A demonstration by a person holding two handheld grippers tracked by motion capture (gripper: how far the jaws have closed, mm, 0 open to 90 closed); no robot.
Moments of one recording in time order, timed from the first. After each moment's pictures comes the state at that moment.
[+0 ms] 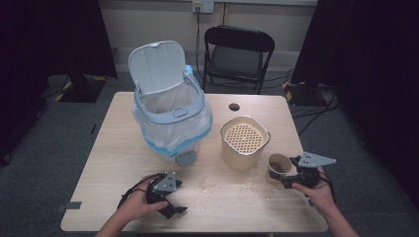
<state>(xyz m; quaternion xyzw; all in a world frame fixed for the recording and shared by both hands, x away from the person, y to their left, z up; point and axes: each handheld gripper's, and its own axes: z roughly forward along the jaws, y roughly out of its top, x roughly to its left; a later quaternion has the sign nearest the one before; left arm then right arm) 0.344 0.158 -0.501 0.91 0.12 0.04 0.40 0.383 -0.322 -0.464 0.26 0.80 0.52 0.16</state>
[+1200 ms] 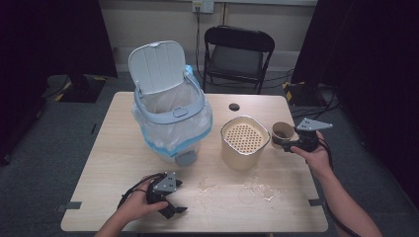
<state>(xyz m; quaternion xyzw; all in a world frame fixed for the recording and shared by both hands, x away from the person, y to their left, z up) 0.344 0.158 -0.501 0.91 0.12 0.04 0.40 0.481 -0.334 -0.431 0.30 0.80 0.48 0.22</state>
